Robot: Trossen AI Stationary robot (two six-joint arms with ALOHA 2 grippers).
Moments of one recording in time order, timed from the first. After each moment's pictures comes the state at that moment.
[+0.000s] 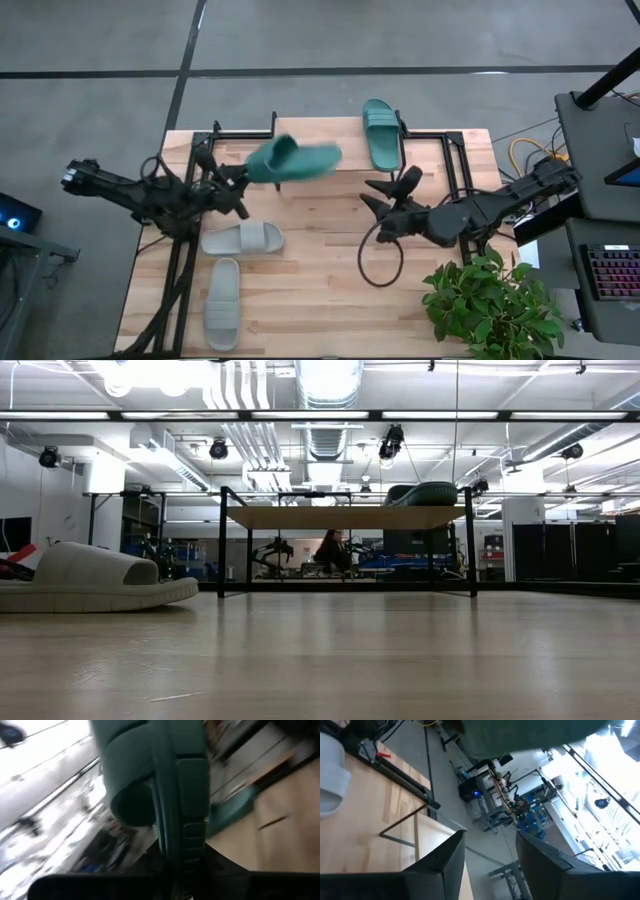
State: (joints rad) left arm -0.31 0.76 0.78 0.11 -0.87 0.98; right arm 0.45 1.26 1.14 -0.03 1.01 -0.84
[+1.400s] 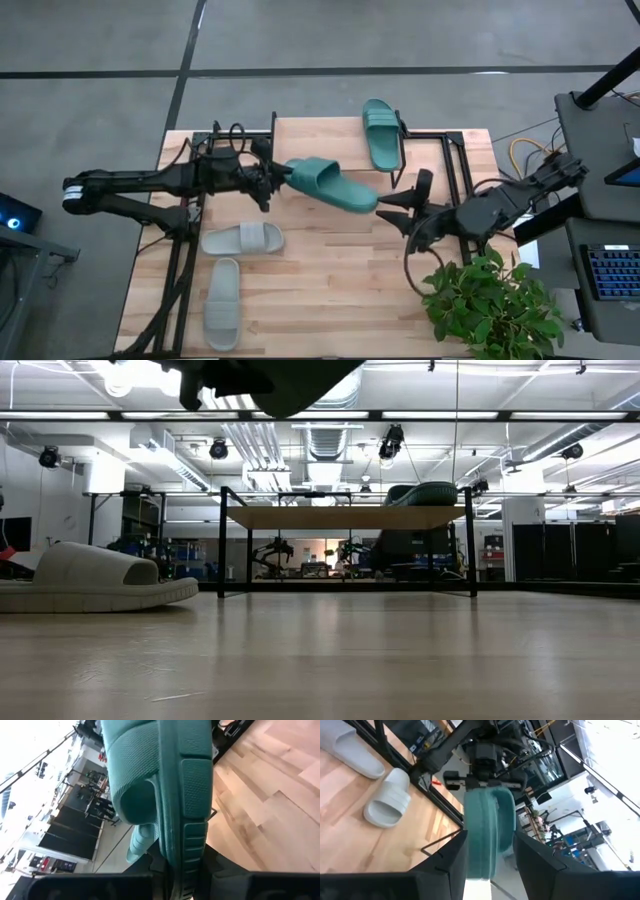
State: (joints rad) left arm 0.13 1.01 0.88 -0.05 -0.12 0.98; right arm 0.51 1.10 1.15 -0.27 0.76 -0.81
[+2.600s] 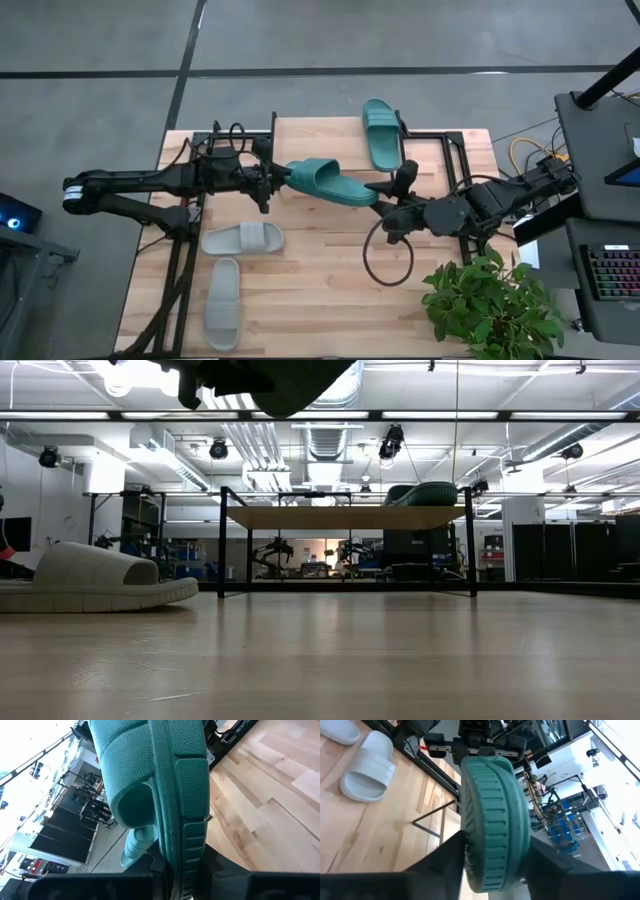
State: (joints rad) left arm 0.13 1.01 0.88 -0.05 -0.08 0.94; right arm 0.42 1.28 1.36 -0.49 0.84 -0.69
